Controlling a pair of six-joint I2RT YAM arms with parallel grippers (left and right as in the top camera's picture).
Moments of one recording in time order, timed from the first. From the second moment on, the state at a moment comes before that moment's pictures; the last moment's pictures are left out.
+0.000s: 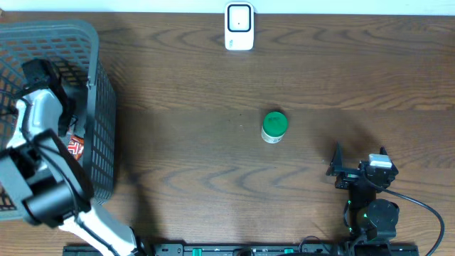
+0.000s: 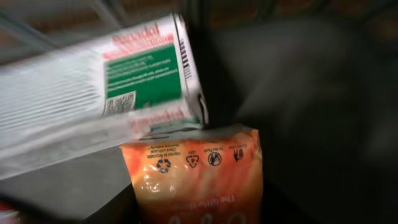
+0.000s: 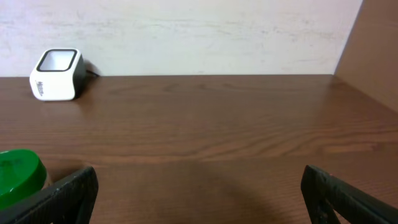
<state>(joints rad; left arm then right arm) 0.48 1.92 1.37 -0.69 -0.34 -0.89 0.03 0.04 0.03 -0.10 0.15 0.00</state>
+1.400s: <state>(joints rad) -0.35 1.15 1.29 -1.02 0.06 -0.80 0.03 0.04 0.03 -0.10 0.15 0.00</state>
